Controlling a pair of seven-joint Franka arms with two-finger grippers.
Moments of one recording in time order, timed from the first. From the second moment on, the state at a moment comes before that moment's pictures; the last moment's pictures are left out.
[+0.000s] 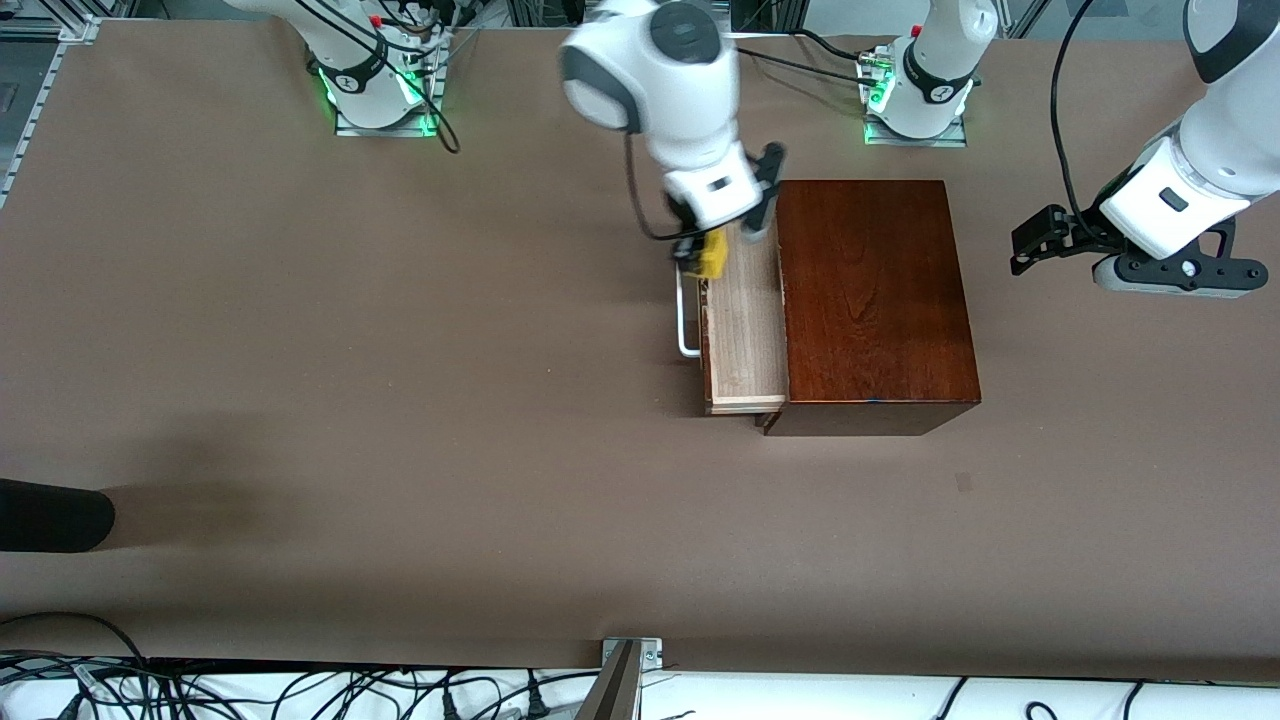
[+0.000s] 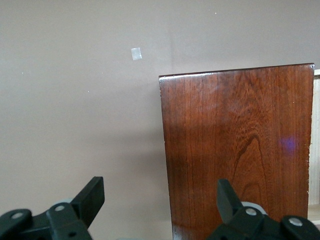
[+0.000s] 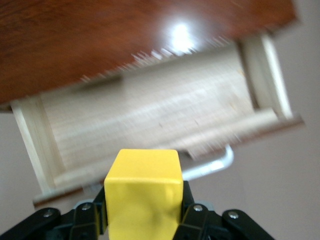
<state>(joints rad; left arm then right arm) -0.07 -0.01 -0.03 -1.71 0.00 1.64 -0.04 0.87 0.66 0.15 -1.20 -0.17 1.99 -0.30</state>
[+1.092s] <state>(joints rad) -0.07 -0.01 -0.03 -1.71 0.00 1.64 -0.04 0.96 0.85 0.14 -1.10 -0.31 1.99 -0.46</state>
